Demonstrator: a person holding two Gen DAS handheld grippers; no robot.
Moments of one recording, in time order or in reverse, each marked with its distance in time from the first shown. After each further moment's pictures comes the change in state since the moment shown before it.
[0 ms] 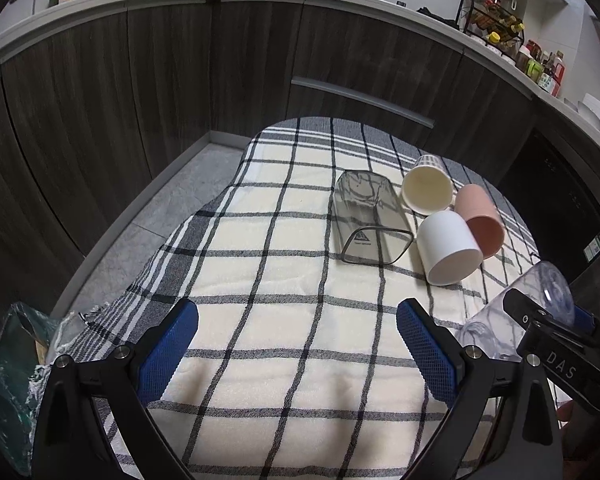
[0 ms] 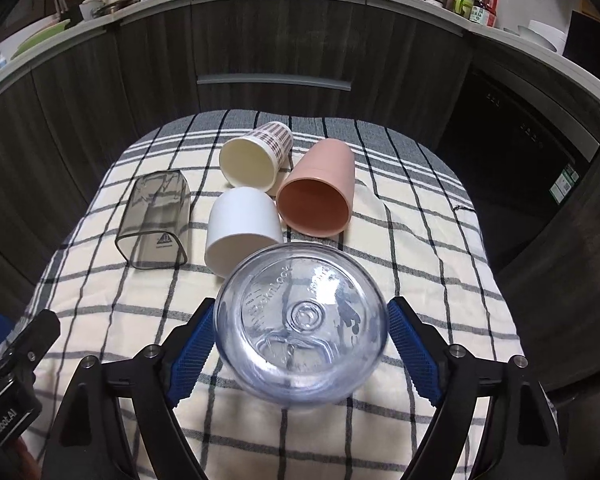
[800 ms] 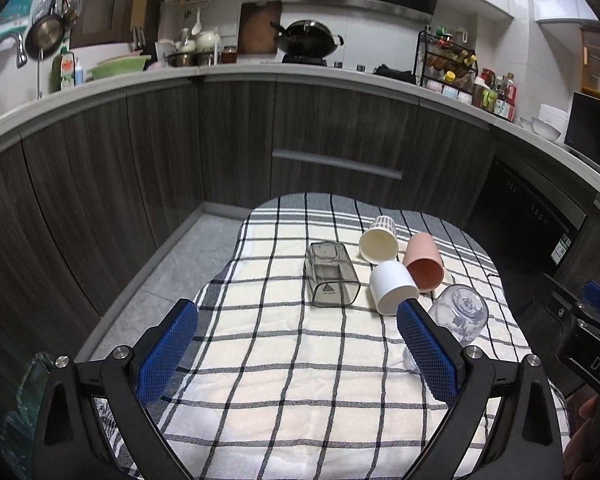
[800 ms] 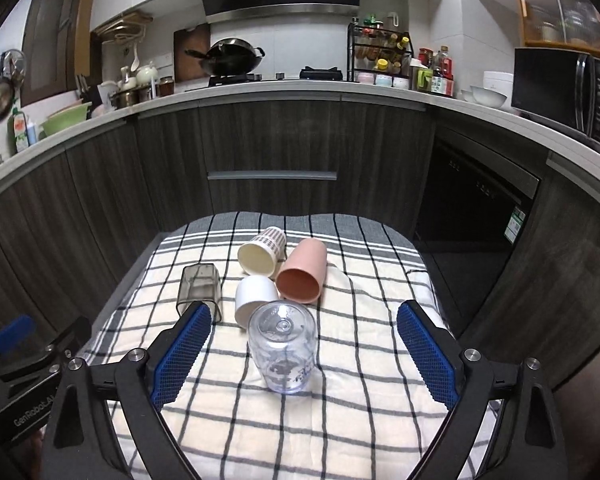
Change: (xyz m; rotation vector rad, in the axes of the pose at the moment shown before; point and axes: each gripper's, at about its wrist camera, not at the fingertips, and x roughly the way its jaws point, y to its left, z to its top) left arm -0.119 -0.021 0.000 0.101 -0.230 -0.019; right arm -0.151 -0.031 -0.020 0.070 -0.313 0.028
